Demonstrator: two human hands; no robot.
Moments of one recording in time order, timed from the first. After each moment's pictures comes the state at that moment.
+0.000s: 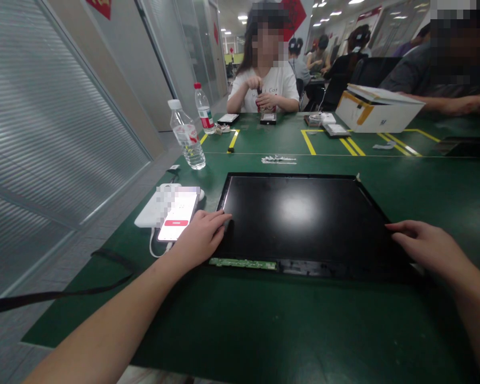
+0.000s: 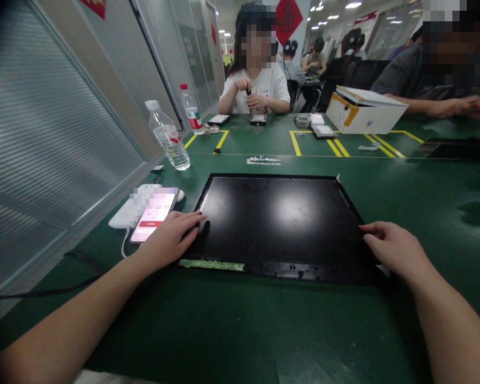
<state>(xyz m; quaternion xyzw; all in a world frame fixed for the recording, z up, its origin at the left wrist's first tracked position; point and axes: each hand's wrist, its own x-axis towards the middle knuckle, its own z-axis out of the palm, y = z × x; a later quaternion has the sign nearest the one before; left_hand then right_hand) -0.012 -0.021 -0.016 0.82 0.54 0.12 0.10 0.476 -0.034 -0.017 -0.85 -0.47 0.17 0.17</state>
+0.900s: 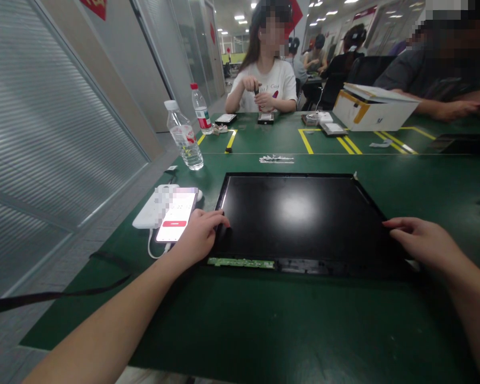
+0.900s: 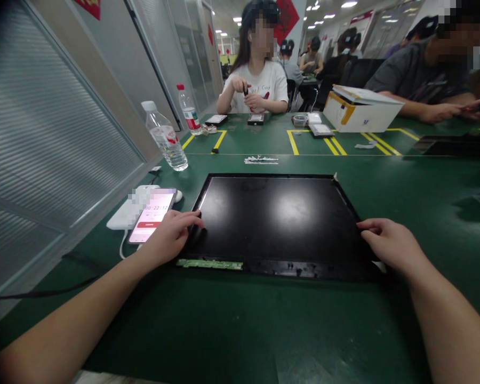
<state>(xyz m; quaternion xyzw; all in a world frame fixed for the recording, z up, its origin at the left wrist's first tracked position) -0.011 -0.017 -0.015 0.81 0.56 0.13 0.12 0.469 -0.032 -0.012 -0.86 -0.42 0.21 0.21</state>
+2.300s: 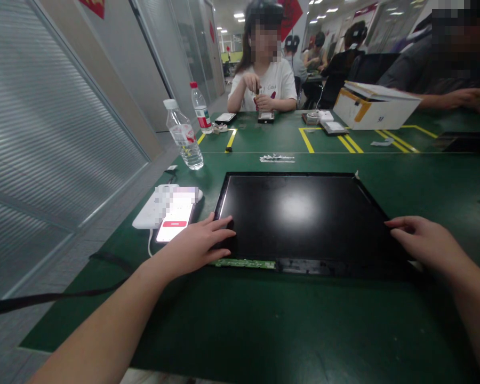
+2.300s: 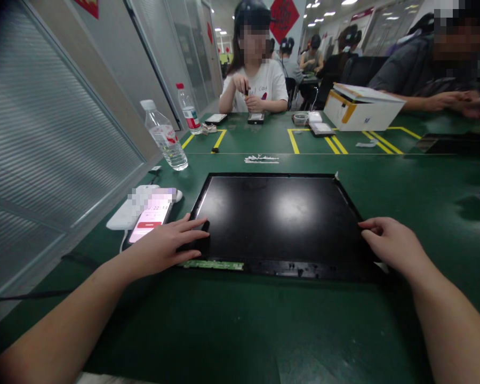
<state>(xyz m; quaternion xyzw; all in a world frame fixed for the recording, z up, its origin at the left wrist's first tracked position) -0.026 -0.025 -0.001 0.90 0.43 0.00 0.11 0.465 -0.033 -0.009 -0.86 -0.44 0.17 0.18</state>
